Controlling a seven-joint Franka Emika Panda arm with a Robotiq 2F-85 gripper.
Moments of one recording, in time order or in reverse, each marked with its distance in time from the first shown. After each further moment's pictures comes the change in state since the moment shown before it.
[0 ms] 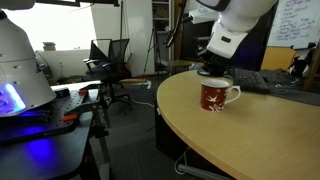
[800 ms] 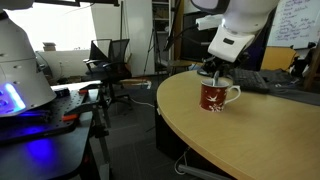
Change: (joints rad) arm 0.068 0.017 -0.090 -0.019 0.011 0.186 0.122
